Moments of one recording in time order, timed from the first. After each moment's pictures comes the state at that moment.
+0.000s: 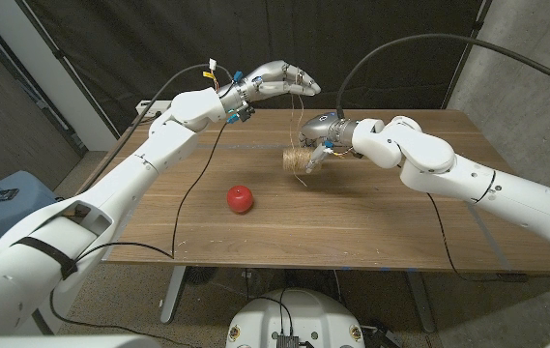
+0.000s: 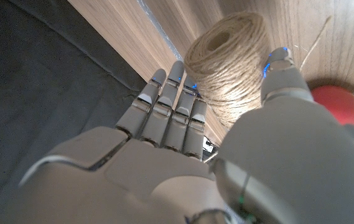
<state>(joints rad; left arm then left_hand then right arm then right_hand) 0.42 0.56 0.57 -1.46 -0.39 -0.34 -0.53 1.06 0.08 0.32 -0.15 0.20 0.96 -0.02 0.28 0.22 0.81 -0.13 0.35 0.52 0.67 -0.11 0.25 0.22 0.40 0.02 0.28 0.19 -0.42 -0.93 -0.95 -2.13 -0.78 -0.28 0.49 0.92 -0.17 0.35 -0.15 0.20 0.75 0.00 0.44 0.22 0.79 -0.07 0.56 0.41 0.78 -0.09 0.23 0.41 0.58 -0.02 0.20 0.17</state>
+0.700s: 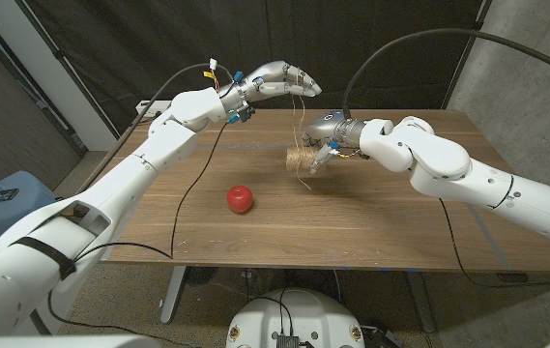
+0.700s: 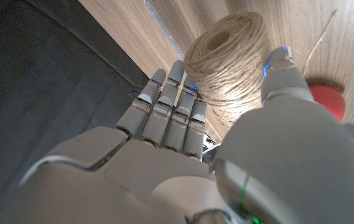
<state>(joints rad) 0.42 0.57 0.58 -1.47 -0.38 -0.33 -0.52 1.06 0.08 0.32 -0.15 0.20 0.96 -0.02 0.27 0.22 0.81 -0.13 0.35 0.53 0.67 -0.11 0.25 0.22 0.40 0.02 0.28 0.19 -0.47 -0.99 -0.90 -2.24 -0.80 -0.31 0.50 0.92 -0.17 0.35 -0.15 0.20 0.75 0.00 0.45 0.22 0.80 -0.07 0.55 0.42 0.78 -0.09 0.23 0.40 0.58 -0.02 0.20 0.17</state>
